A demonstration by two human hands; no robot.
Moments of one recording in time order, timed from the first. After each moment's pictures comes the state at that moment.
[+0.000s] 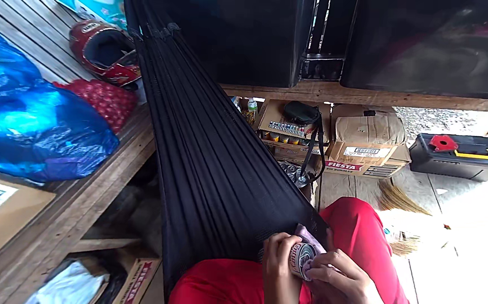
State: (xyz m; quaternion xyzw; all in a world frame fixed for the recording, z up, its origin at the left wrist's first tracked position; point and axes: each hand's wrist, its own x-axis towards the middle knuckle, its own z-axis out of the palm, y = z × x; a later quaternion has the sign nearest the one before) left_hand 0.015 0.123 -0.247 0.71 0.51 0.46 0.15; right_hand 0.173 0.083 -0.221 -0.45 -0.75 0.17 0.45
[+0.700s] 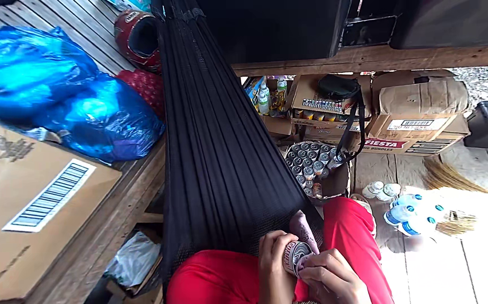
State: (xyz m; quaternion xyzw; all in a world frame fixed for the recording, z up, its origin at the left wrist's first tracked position) left_hand -0.137 0.087 -0.235 0.73 0.52 0.43 0.14; right_hand 0.013 0.049 -0.226 -0.44 -0.70 0.21 0.52
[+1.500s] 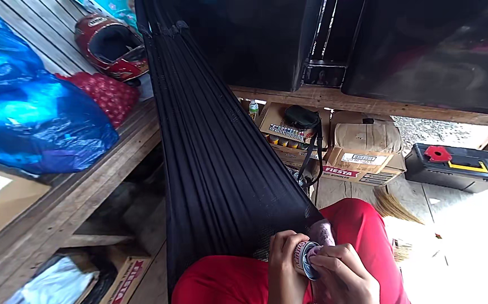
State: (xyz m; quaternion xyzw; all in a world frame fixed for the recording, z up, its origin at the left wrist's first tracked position) left_hand 0.037 0.129 -0.239 0.70 0.48 0.49 0.18; right_hand 0.172 0.097 -0.222 -0.48 -0.69 0.07 0.54
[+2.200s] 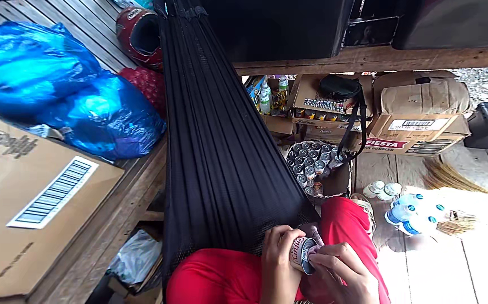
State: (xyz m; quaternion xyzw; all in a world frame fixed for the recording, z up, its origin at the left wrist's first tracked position) left_hand -0.139 0.094 -0.227 0.75 0.51 0.40 0.13; right_hand 0.011 0.055 -0.234 -0.49 -0.67 0.13 0.55
